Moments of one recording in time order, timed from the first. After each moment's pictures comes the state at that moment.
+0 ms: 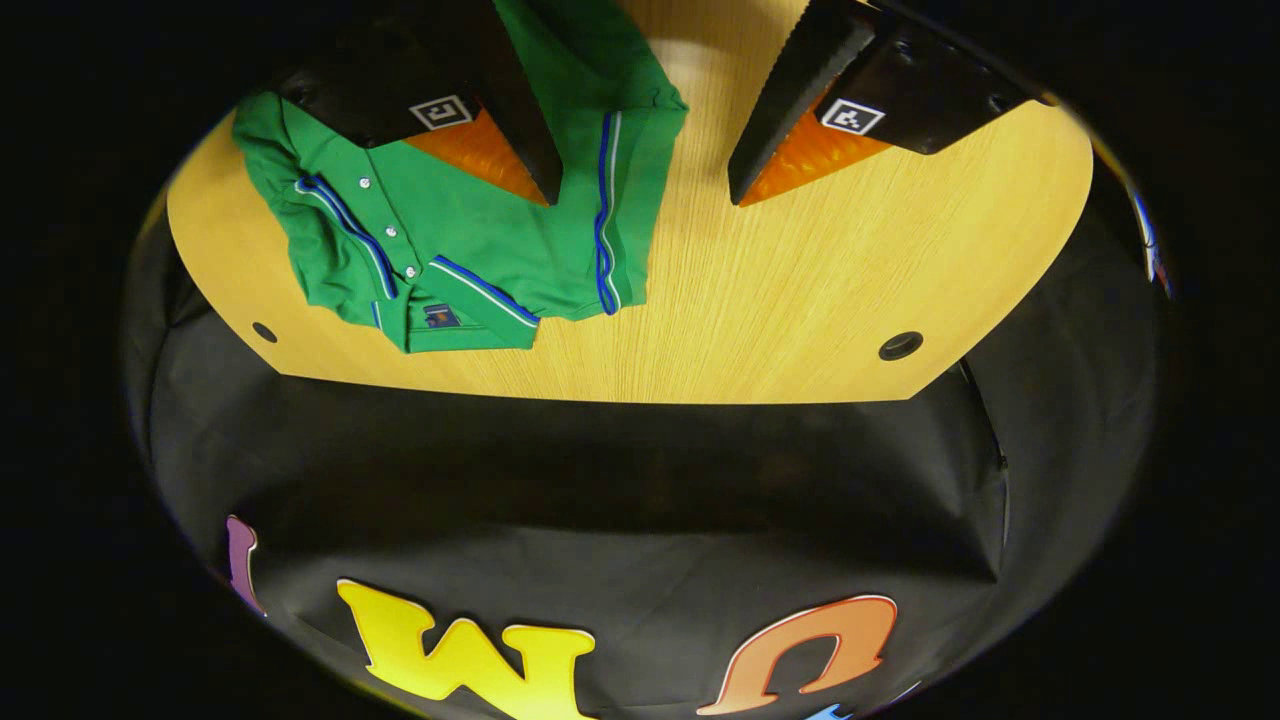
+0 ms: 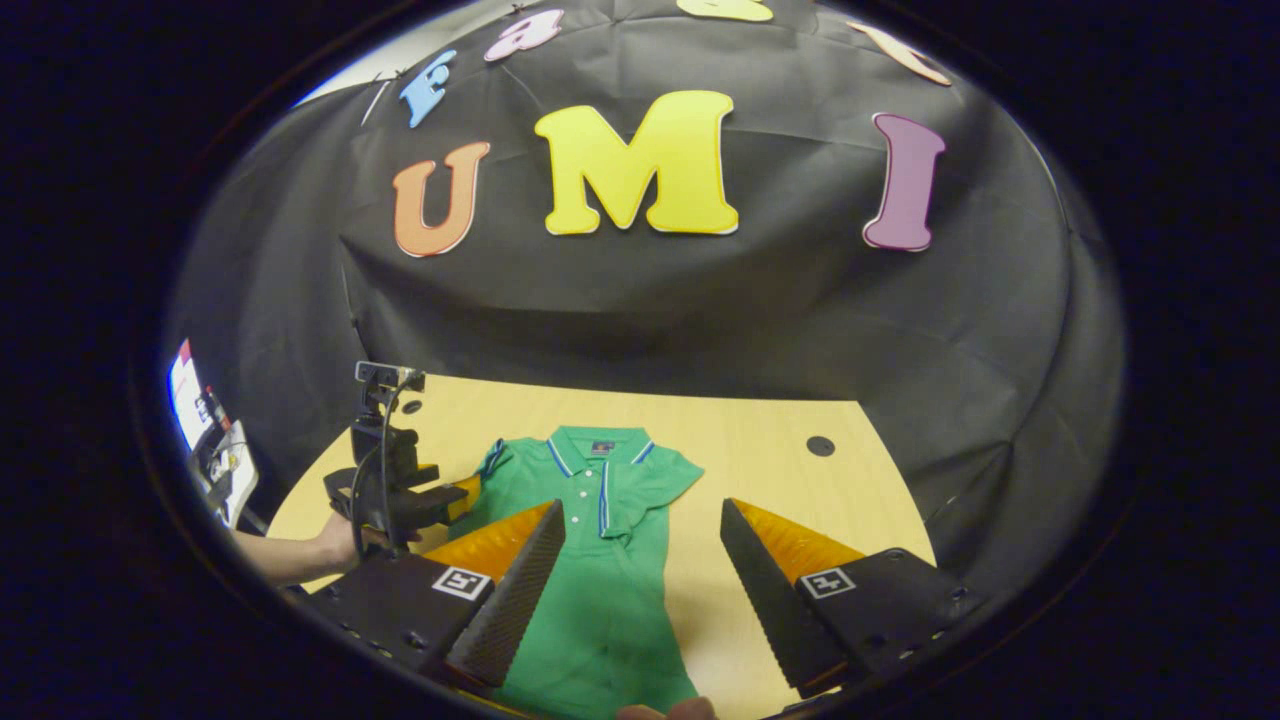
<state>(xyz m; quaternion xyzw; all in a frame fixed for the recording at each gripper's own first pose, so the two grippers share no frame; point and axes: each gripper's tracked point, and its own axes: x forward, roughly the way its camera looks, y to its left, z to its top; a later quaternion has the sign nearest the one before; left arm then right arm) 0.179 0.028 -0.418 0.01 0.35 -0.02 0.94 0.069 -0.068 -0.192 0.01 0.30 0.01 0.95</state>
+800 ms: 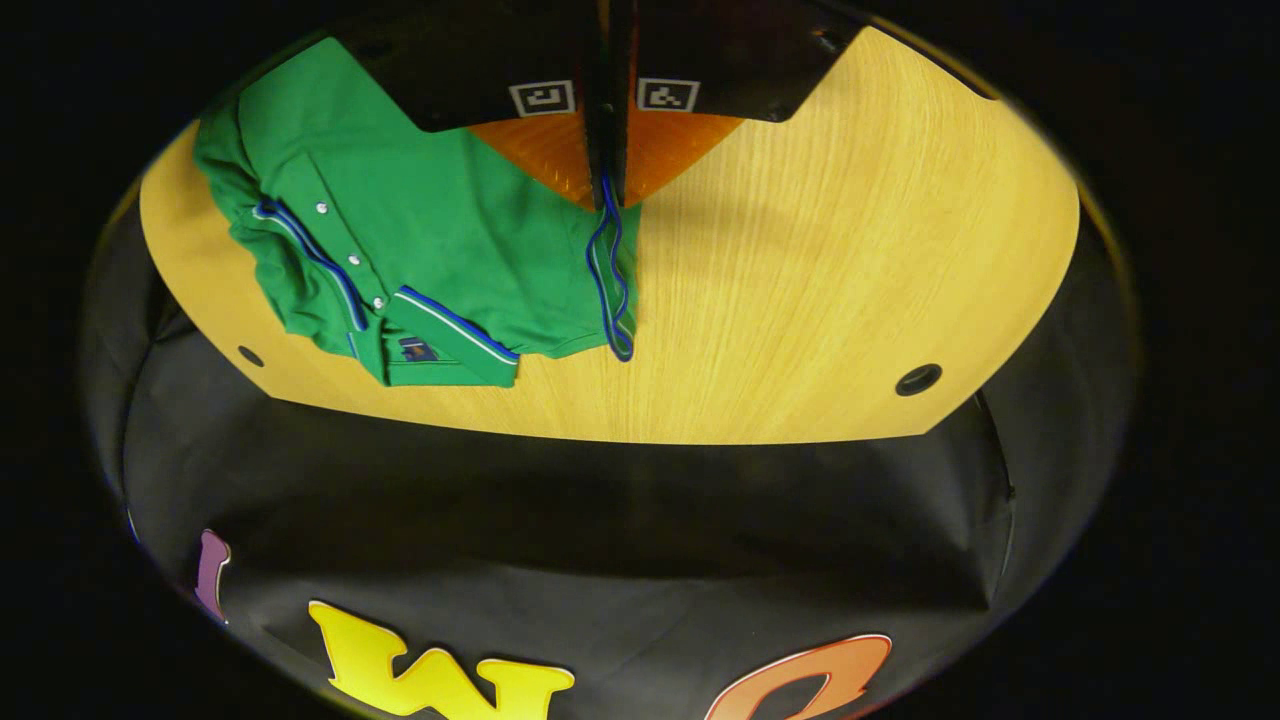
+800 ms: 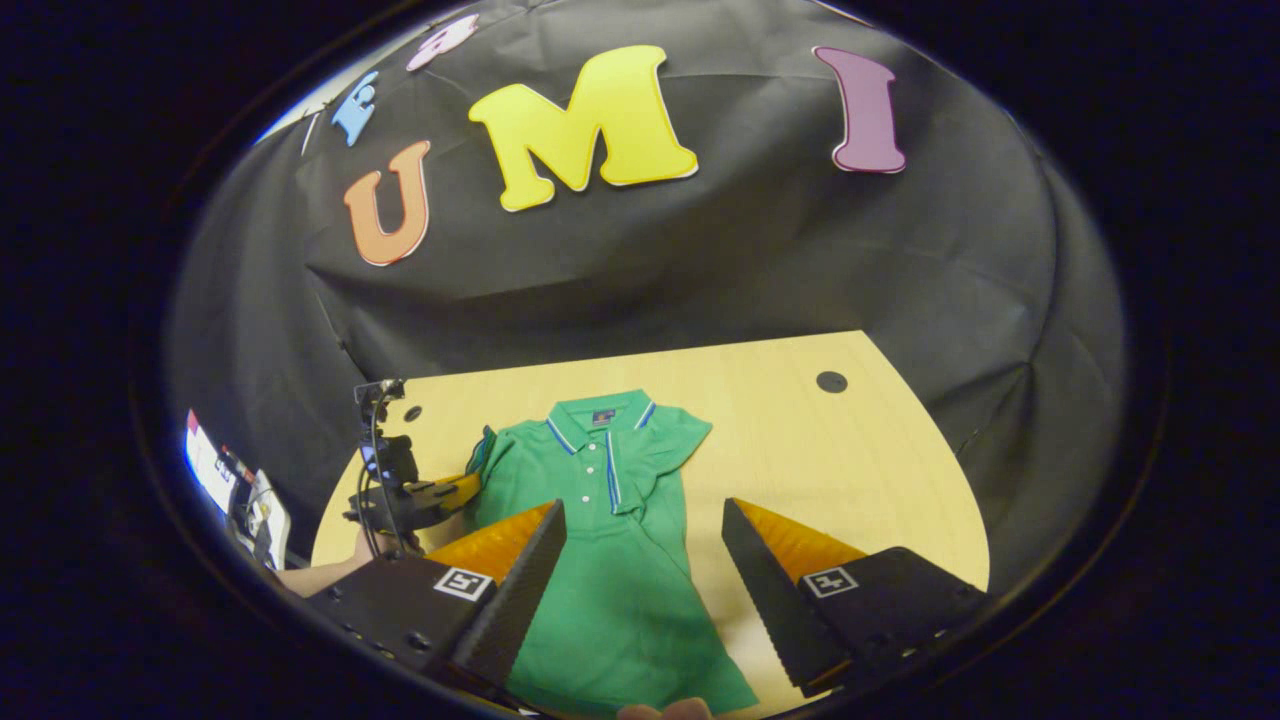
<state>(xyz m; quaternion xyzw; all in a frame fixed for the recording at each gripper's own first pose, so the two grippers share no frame) 0.187 0.020 -0.435 -0.05 0.37 -0.07 0.93 0.071 -0.077 -0.219 0.09 0.35 0.00 0.93</state>
